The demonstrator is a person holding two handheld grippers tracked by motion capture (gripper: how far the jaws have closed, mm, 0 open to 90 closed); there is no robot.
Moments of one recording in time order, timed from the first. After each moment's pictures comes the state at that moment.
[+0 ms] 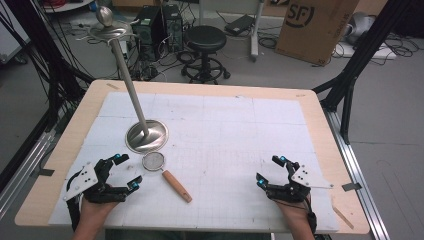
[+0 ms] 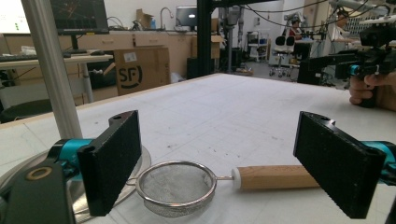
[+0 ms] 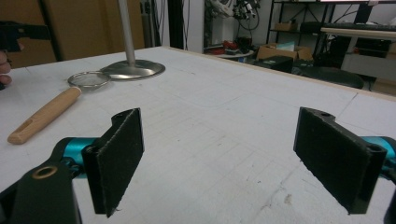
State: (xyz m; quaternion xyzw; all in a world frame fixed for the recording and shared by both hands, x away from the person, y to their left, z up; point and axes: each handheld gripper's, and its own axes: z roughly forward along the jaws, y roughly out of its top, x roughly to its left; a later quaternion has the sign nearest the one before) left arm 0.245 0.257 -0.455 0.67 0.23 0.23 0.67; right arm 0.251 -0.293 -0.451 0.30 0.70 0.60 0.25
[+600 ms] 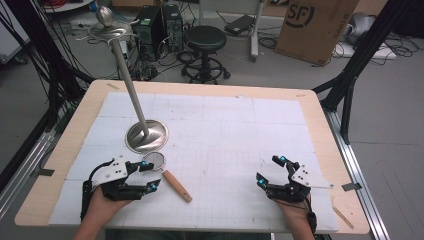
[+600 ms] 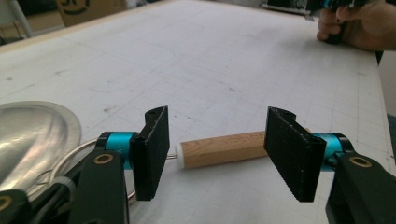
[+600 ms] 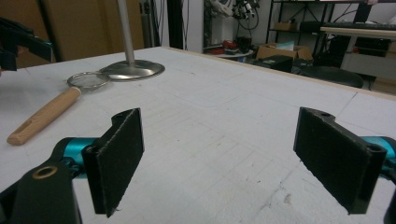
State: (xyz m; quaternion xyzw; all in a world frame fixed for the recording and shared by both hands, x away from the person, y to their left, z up) left arm 0.255 0.208 -0.431 0.79 0.22 0.14 0.56; right arm 0.251 -0.293 -0.451 0.30 0.70 0.60 0.25
